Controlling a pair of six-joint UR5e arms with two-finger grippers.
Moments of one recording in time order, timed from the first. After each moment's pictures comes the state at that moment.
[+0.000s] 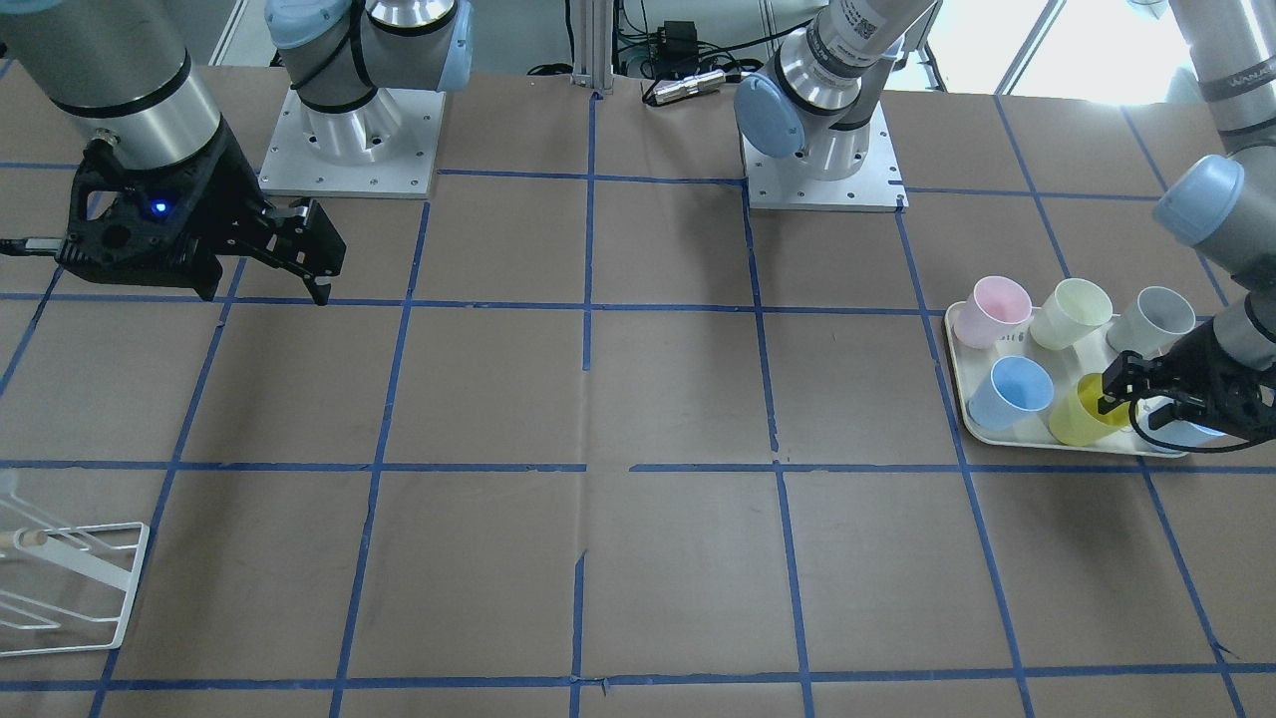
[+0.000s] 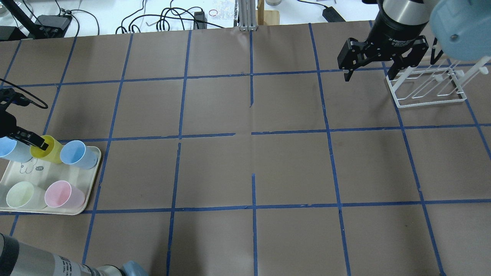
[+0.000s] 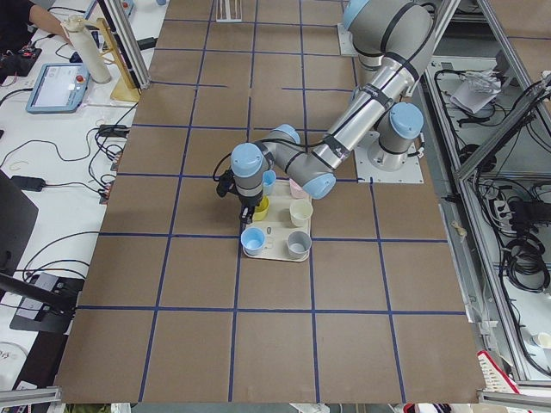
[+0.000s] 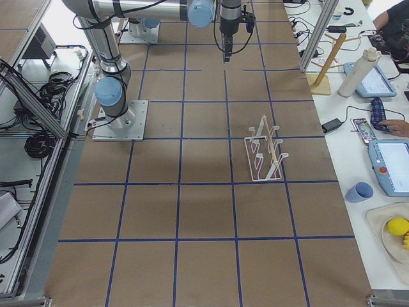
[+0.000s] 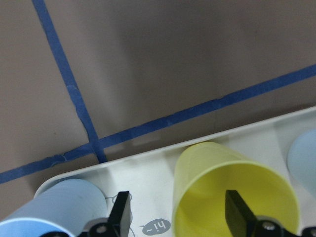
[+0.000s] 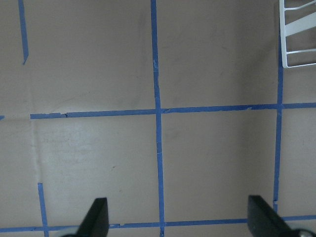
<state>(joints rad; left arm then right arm) -0.83 -1.95 -1.80 -0.99 1.57 1.07 1.54 -1.51 1.54 -1.62 -1.57 0.00</state>
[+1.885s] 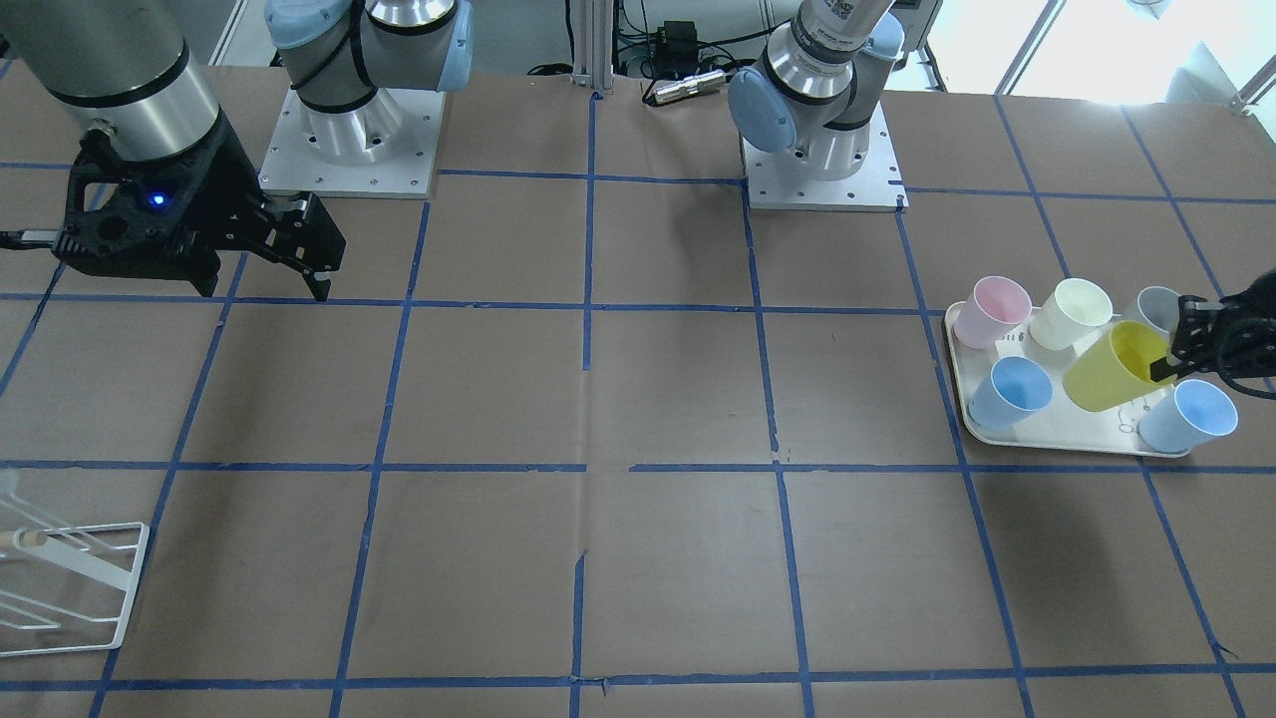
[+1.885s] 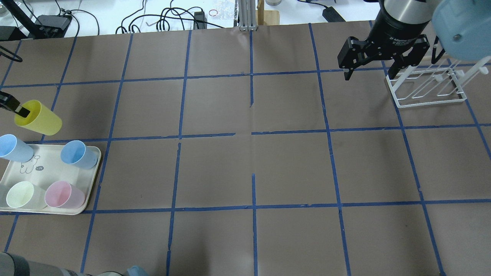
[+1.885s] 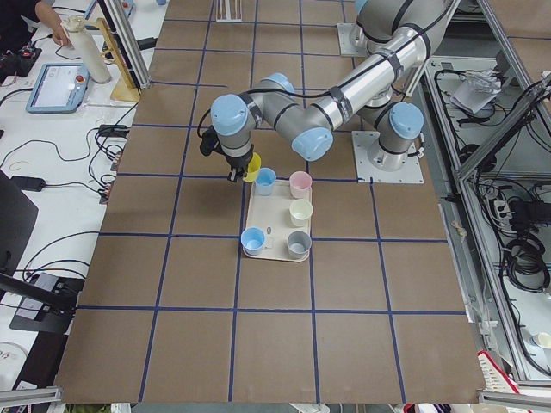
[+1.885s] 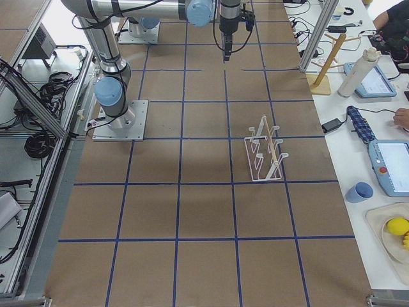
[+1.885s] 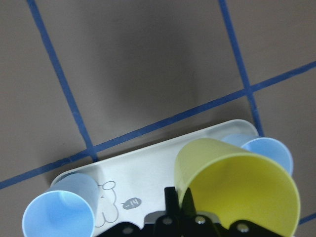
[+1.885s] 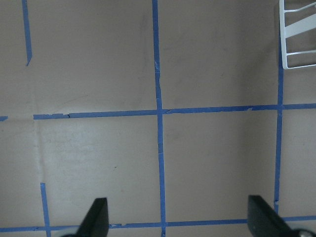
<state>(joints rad) -0.92 -1.83 -1.48 -1.60 1.42 1.02 1.54 -1.52 1.54 -1.62 -1.57 0.00</state>
